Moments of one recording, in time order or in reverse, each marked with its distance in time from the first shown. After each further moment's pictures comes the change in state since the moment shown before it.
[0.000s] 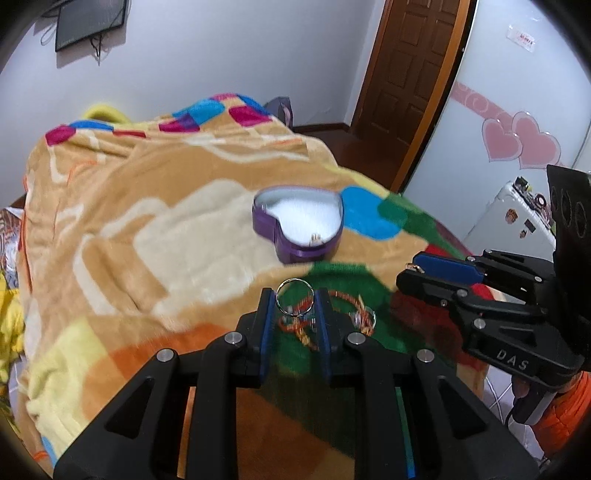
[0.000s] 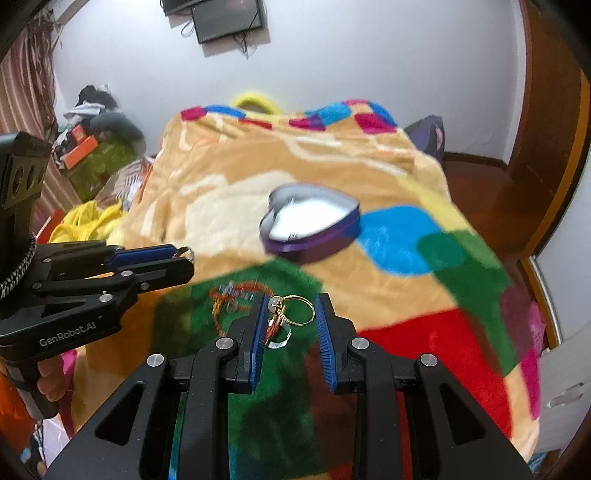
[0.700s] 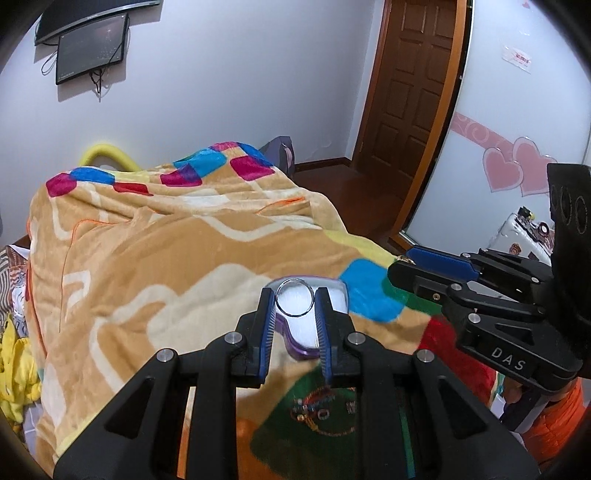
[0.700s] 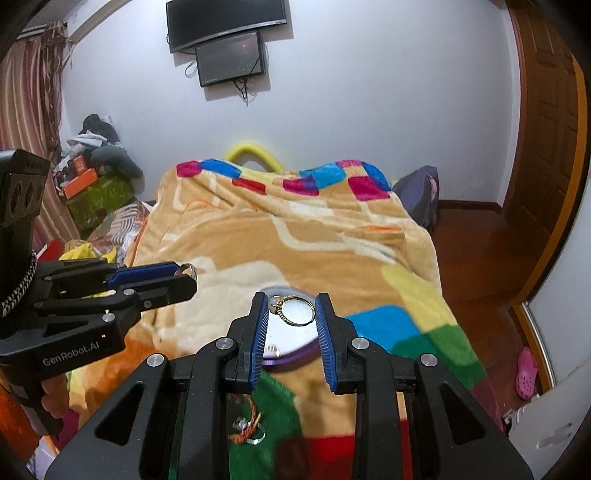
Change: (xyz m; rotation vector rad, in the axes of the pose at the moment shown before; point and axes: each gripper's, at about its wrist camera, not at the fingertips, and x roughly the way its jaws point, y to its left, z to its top) left arm -0.004 0.003 0.066 0.023 -0.128 0.022; right arm -0.003 -0.010 0.061 -0.034 -0.165 -0.008
